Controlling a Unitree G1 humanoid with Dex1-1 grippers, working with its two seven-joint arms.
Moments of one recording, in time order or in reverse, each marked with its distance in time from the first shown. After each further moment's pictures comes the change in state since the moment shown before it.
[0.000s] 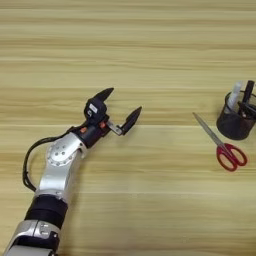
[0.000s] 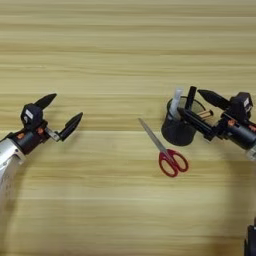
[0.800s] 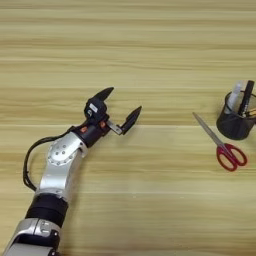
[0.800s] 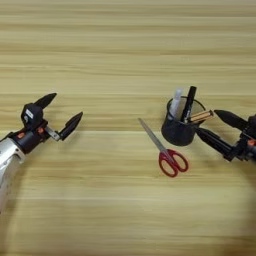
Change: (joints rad) left arm -0.012 -0.001 0.000 0.026 0.000 -0.017 -0.001; right arm 0.090 -0.073 -0.033 0.080 -0.007 -0.006 0.075
